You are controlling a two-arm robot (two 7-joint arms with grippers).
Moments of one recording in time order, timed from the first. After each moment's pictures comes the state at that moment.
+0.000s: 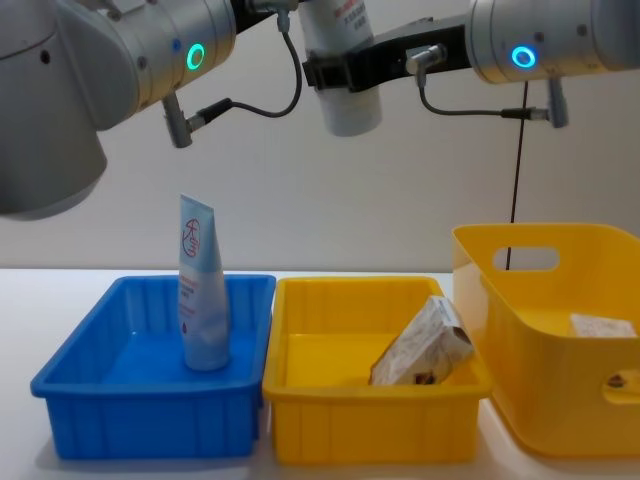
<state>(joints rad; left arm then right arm) -0.45 0.08 0.33 -1.59 -0.23 -0.02 -0.22 0.68 0.17 -0.47 -1.43 0.08 0.37 0.42</state>
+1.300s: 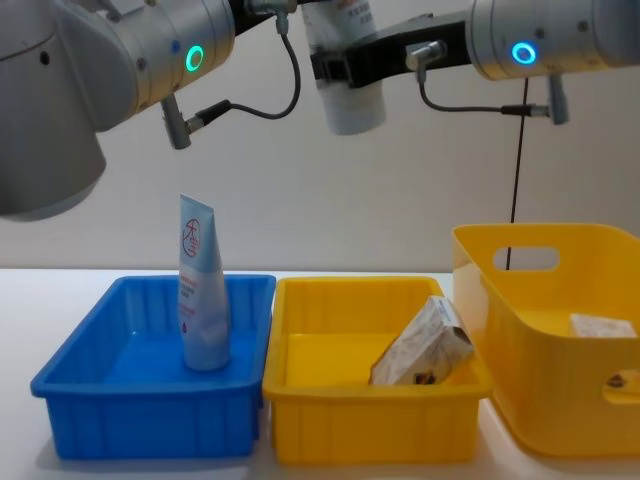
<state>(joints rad) -0.45 0.08 0.33 -1.59 -0.23 -0.02 -0.22 0.68 0.18 -0.47 -1.43 0.09 0.37 0.42</state>
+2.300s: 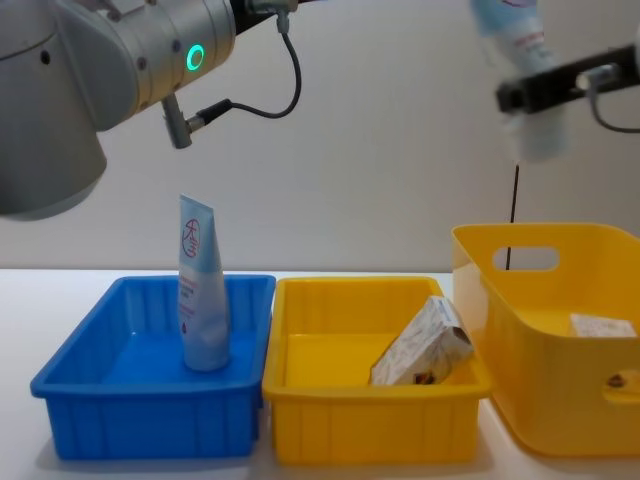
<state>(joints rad) -0.45 0.08 0.33 -1.59 -0.23 -0.02 -0.22 0.59 0.28 -0.31 -1.52 0.08 0.57 0.30</state>
